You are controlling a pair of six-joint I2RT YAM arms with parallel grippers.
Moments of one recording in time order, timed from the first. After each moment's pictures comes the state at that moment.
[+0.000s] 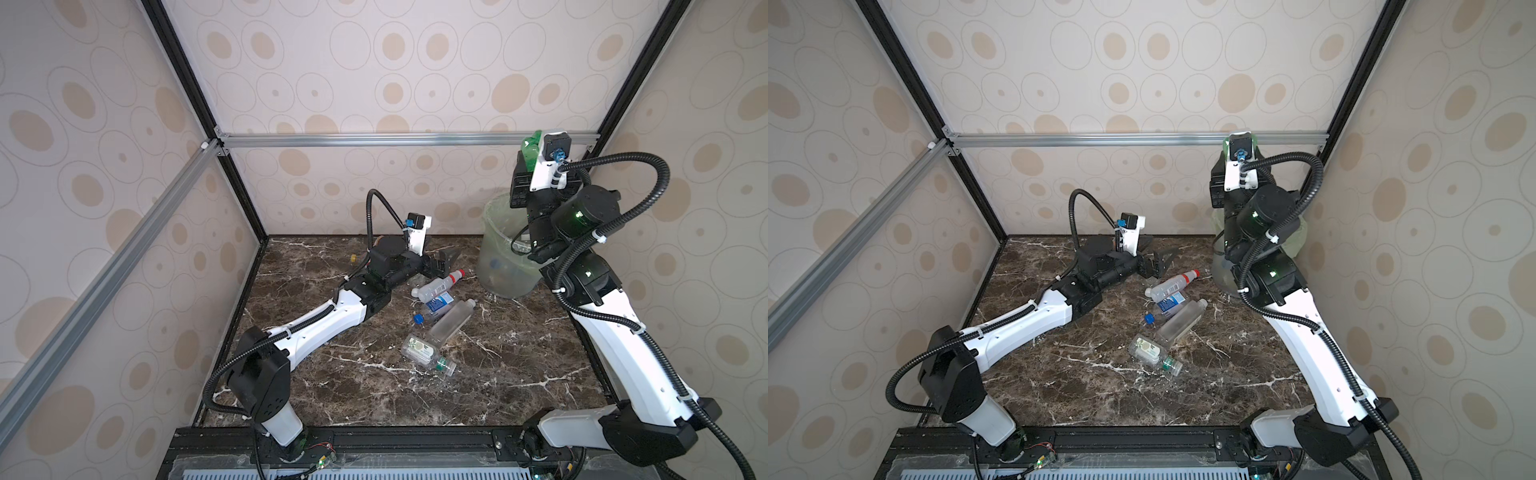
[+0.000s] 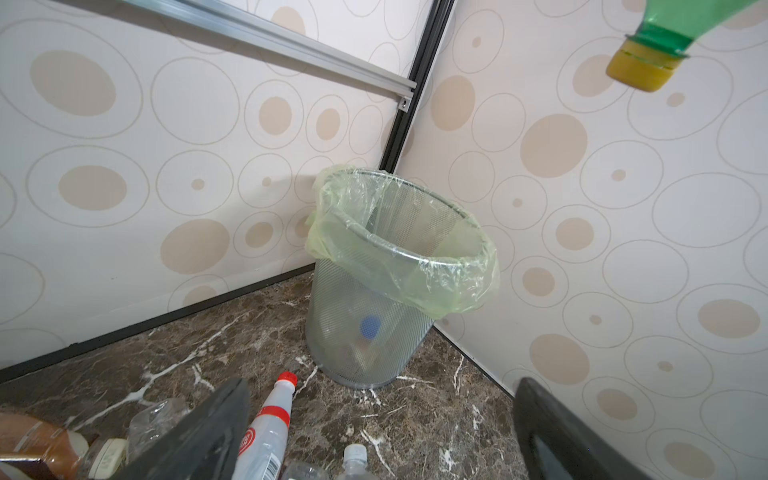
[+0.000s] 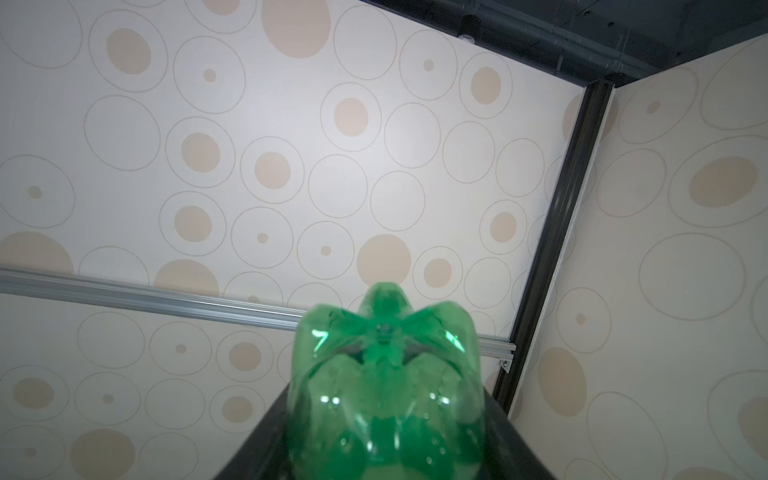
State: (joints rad) left arm -0.74 1.63 1.36 0.24 0.16 -0.32; right arm 0.49 1.34 1.74 0.00 0.56 -0.46
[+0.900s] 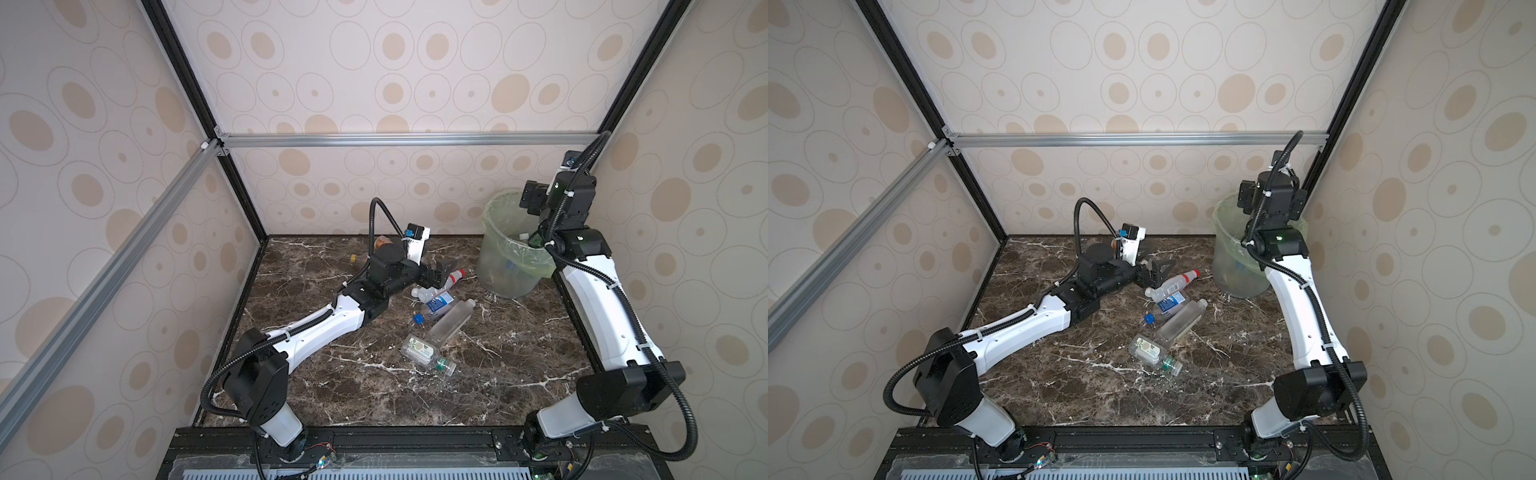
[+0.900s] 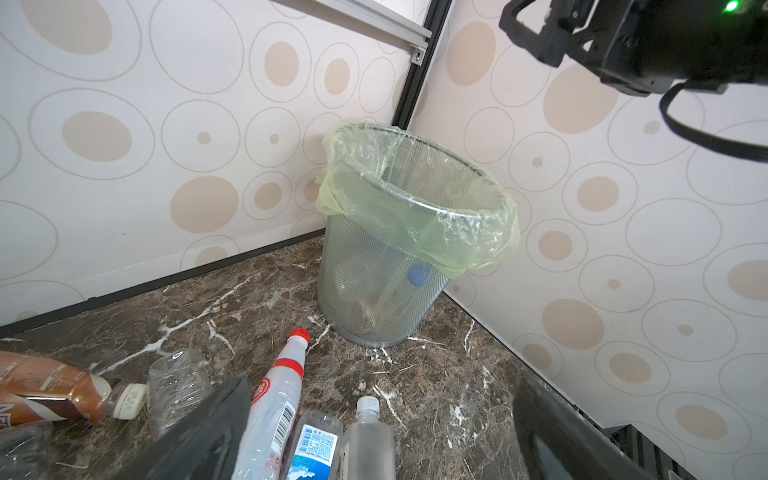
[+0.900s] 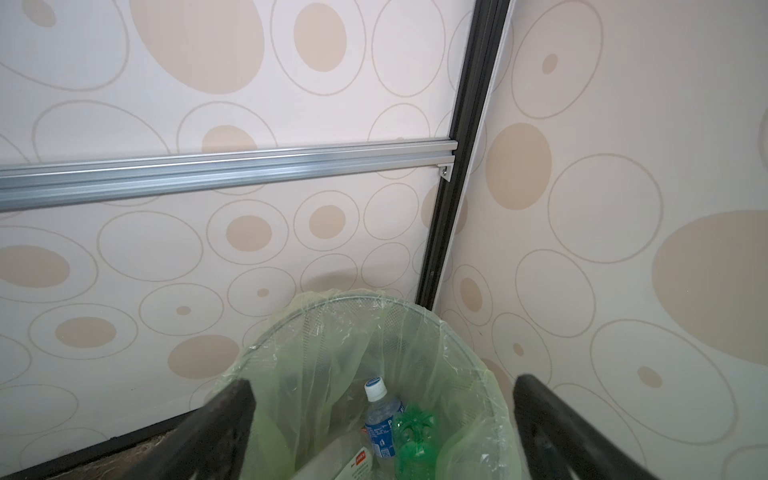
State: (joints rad) left arm -0.74 1.60 1.26 0.21 0.16 -0.30; right arm 0.12 1.53 1.77 -0.37 0.53 0.01
